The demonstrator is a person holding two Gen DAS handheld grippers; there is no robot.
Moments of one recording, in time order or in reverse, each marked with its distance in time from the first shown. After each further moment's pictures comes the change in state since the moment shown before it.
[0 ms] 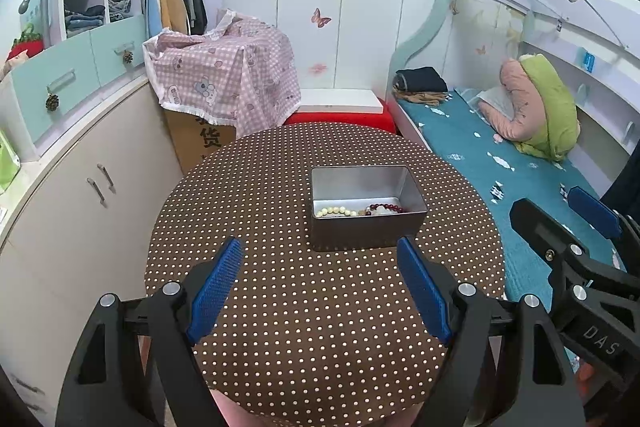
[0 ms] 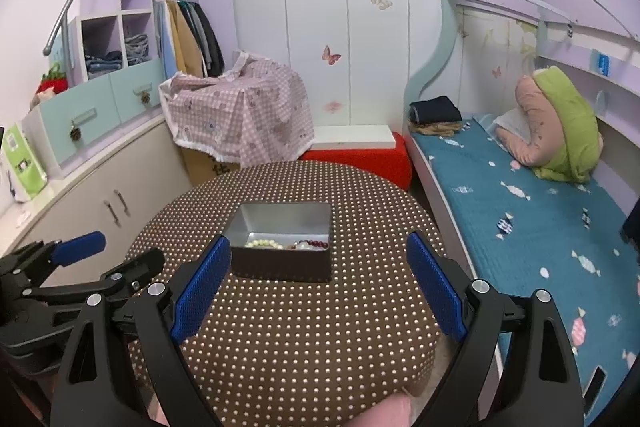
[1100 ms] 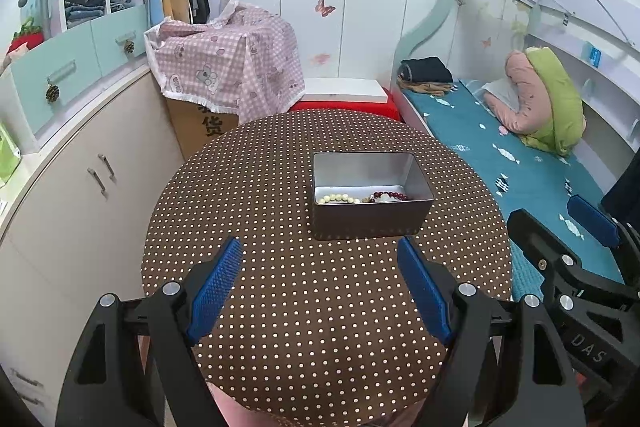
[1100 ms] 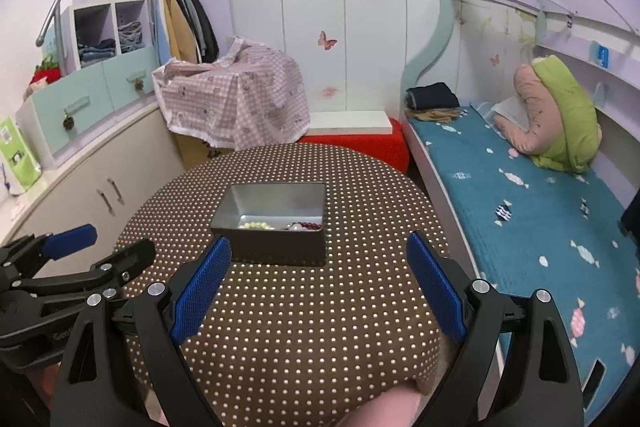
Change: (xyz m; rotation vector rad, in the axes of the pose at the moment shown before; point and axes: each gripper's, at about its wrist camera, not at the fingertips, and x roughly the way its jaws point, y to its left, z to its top) left arm 0.011 -0.002 -0.006 -0.011 0.036 0.012; right arm 0.015 -0.008 -0.013 -0.001 0.046 -0.016
